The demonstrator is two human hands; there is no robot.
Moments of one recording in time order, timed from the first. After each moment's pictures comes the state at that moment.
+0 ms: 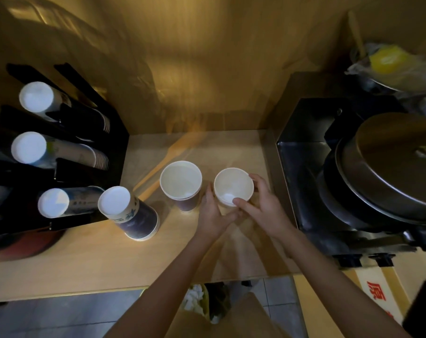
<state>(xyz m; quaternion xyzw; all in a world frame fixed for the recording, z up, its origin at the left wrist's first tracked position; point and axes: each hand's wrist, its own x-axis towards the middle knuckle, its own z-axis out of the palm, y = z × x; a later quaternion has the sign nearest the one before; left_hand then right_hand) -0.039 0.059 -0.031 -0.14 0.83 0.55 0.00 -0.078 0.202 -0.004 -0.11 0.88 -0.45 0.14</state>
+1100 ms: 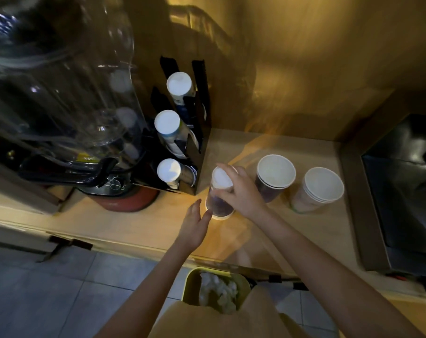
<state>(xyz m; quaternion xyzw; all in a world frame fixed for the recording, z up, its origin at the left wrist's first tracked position) 0.099 -0.124 -0.026 -0.29 0.82 0.49 0.05 -0.009 -0.022 0.028 -0.30 0.87 -0.35 0.14</state>
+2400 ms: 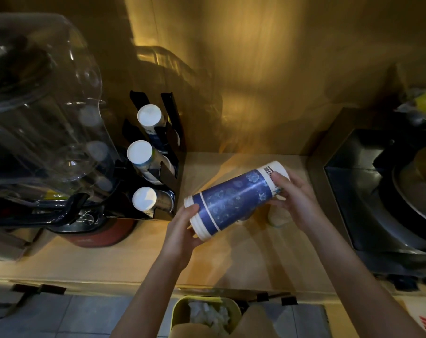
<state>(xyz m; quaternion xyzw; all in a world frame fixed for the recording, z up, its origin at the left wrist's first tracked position) 0.081 -0.103 0.055 -0.25 0.47 0.84 -0.01 -0.043 0.095 0.093 0.01 0.65 -0.74 0.17</state>
